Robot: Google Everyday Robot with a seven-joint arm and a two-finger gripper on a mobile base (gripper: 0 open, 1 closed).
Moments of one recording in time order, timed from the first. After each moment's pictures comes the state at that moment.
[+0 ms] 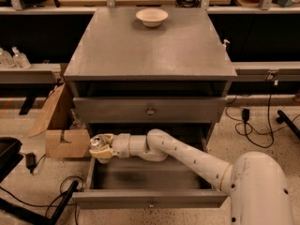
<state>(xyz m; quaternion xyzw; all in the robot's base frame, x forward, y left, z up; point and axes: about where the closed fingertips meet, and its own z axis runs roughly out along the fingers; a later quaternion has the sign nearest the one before) 0.615 0.208 0.524 -0.47 0.57 0.47 0.48</state>
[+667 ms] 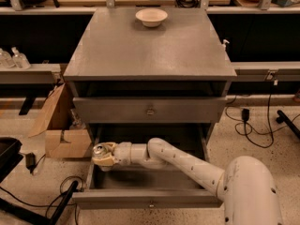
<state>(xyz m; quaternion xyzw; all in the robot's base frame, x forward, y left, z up) 0.610 0.208 0.469 -0.46 0.58 0.48 0.46</state>
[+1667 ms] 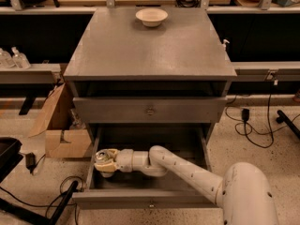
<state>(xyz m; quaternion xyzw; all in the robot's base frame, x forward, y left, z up) 0.600 0.203 0.433 -0.44 0.59 0.50 0.46</state>
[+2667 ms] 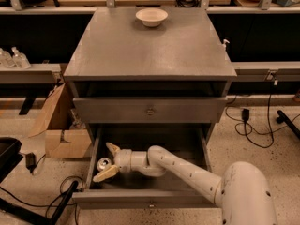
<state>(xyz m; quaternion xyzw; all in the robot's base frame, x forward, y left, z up) 0.597 0.210 0.434 -0.44 0.59 0.50 0.46</state>
